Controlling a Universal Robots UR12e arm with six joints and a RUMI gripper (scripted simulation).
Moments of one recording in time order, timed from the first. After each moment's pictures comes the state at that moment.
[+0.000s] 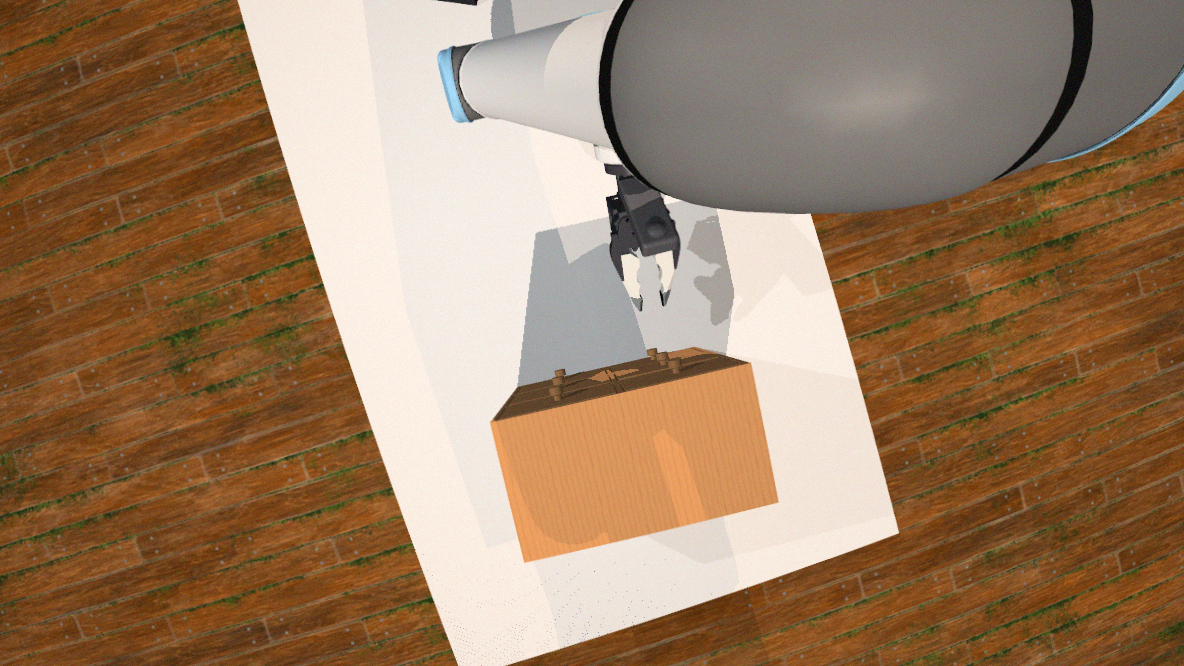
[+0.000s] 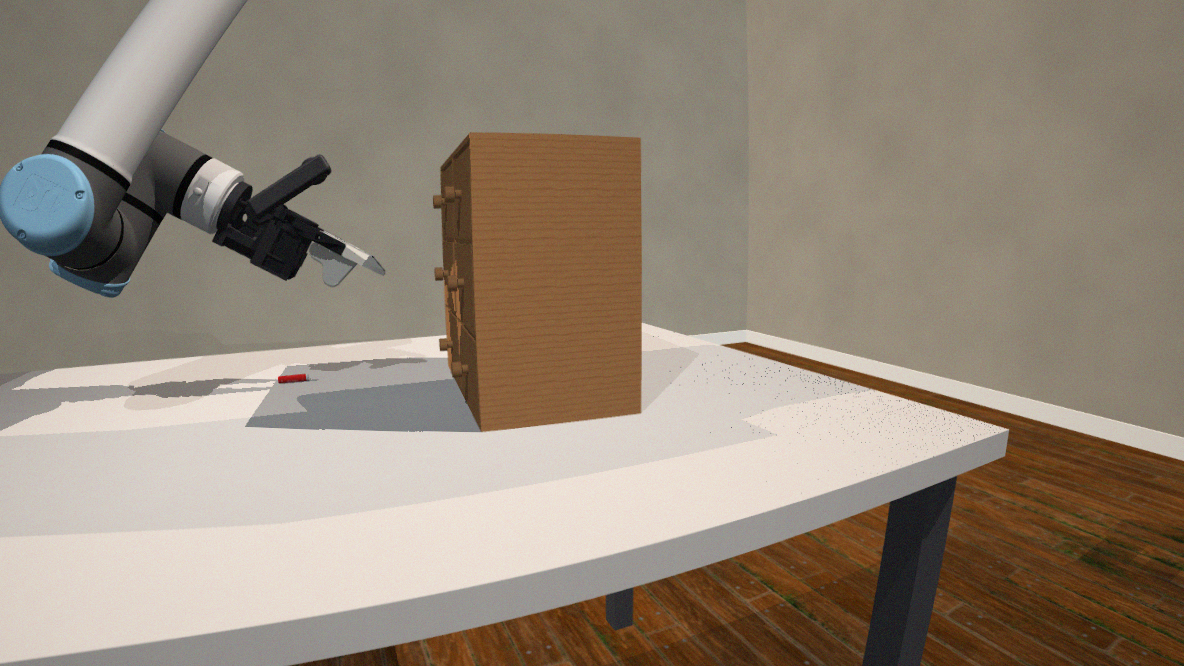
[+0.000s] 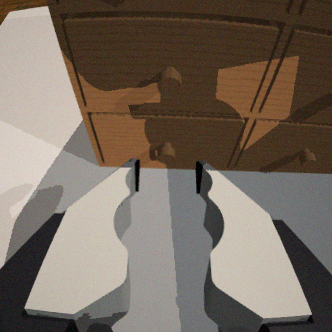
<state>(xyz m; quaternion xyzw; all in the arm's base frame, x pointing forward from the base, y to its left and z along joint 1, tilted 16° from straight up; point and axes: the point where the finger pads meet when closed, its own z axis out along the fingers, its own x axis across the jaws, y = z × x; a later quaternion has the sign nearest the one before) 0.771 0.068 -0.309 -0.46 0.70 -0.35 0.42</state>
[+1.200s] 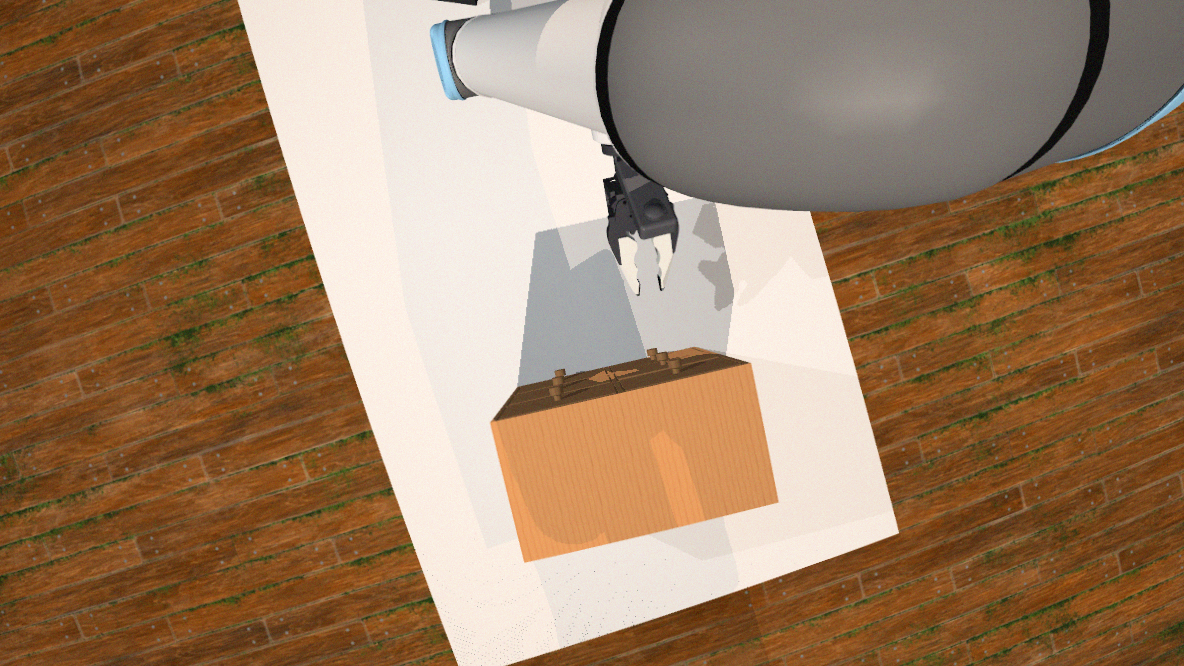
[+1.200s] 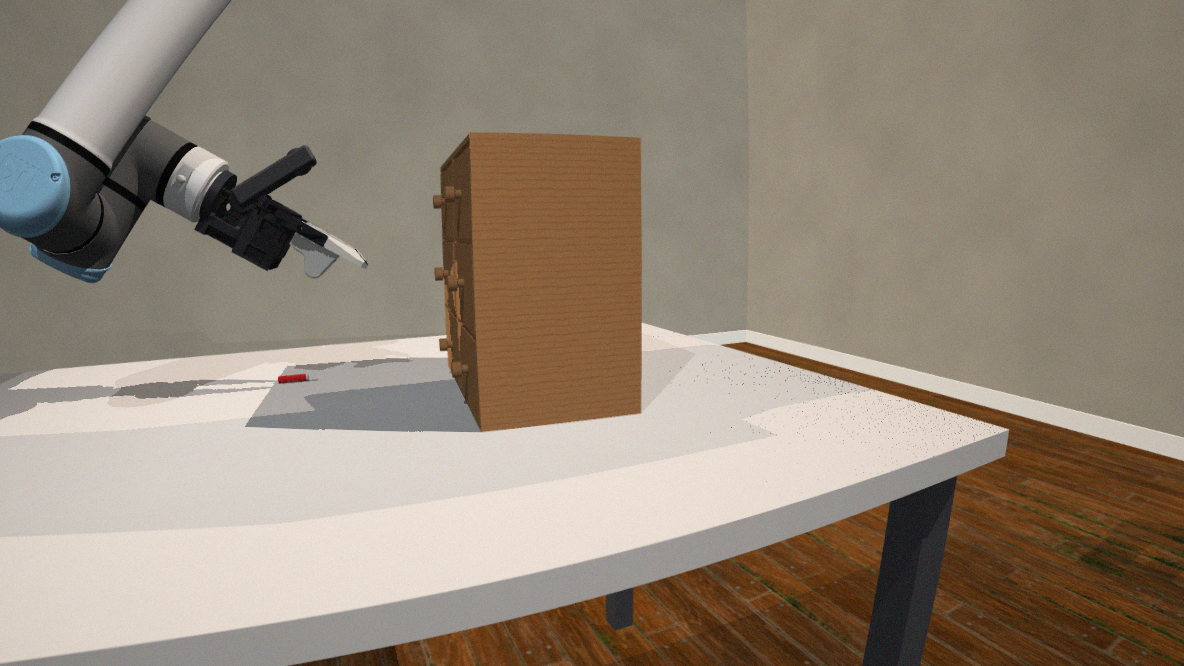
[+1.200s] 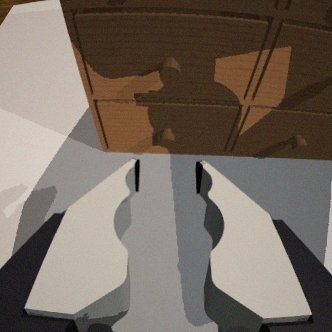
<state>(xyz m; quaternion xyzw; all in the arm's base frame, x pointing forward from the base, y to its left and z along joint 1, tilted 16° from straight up) 0.747 0.071 -0.301 -0.47 0.70 -0.34 0.42</state>
